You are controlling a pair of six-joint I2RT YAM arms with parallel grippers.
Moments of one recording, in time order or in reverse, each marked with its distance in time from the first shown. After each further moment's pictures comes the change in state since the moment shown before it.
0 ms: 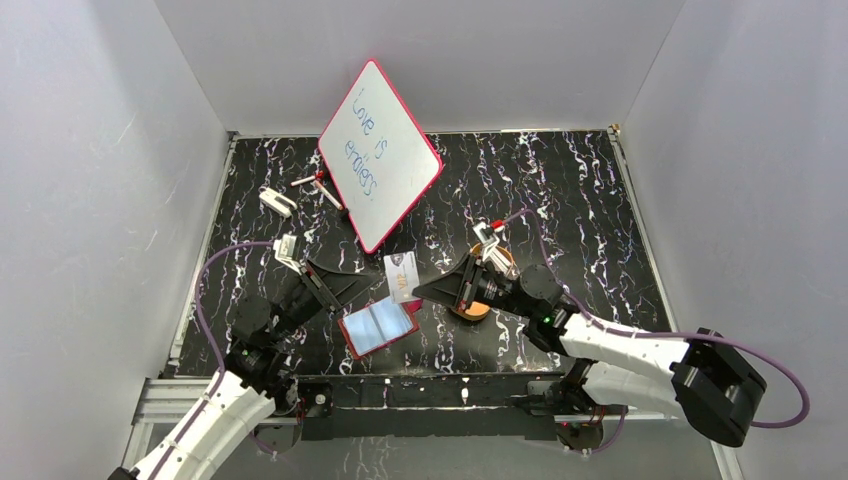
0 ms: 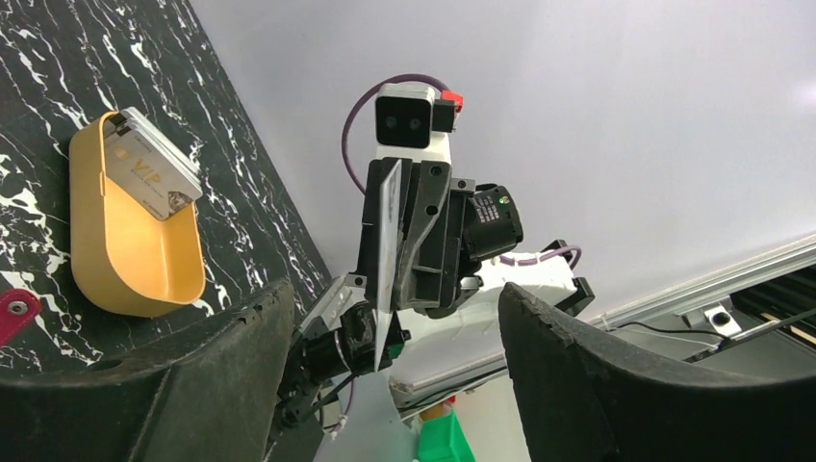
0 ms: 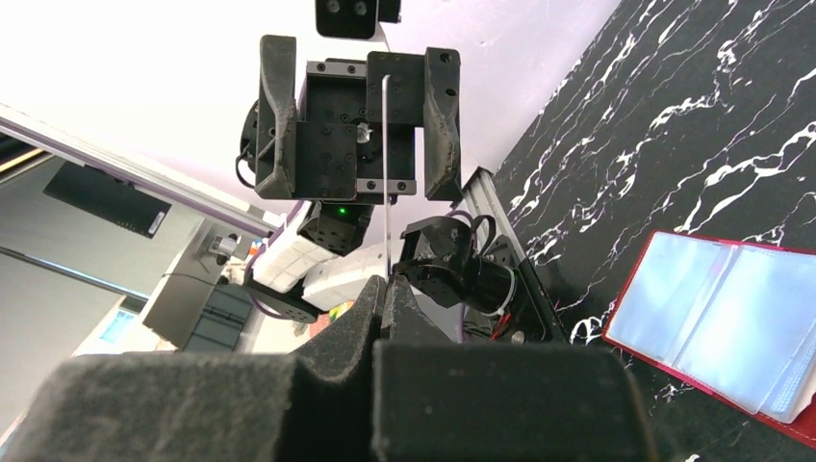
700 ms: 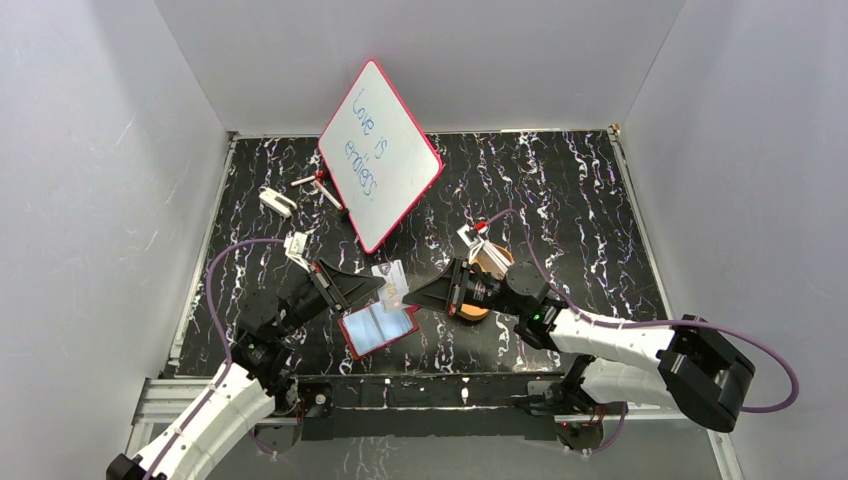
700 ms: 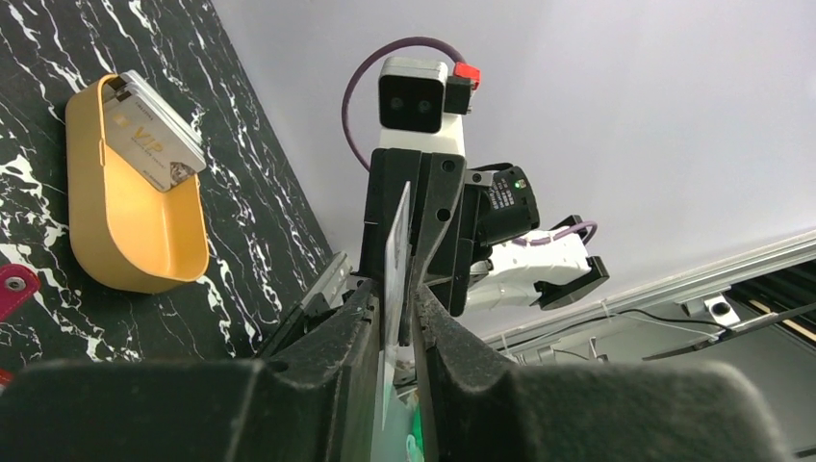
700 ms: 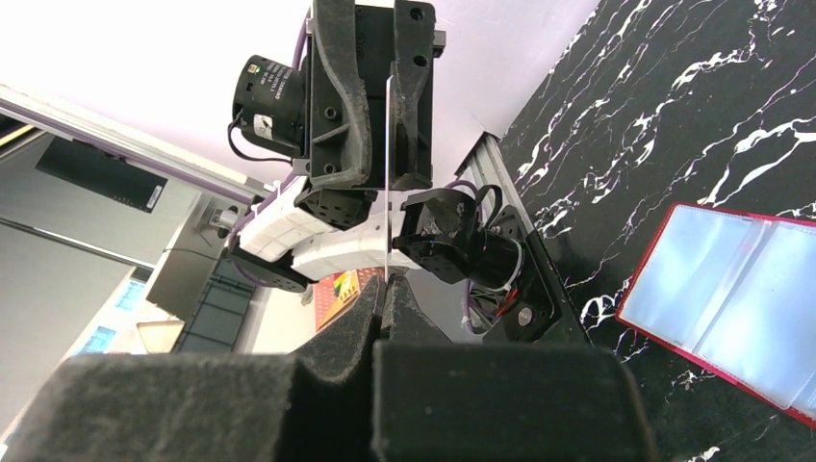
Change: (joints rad) left arm 0.000 0.079 -0.014 0.057 0.053 -0.010; right arm 0.041 0.100 0.047 0.003 -0.040 0.001
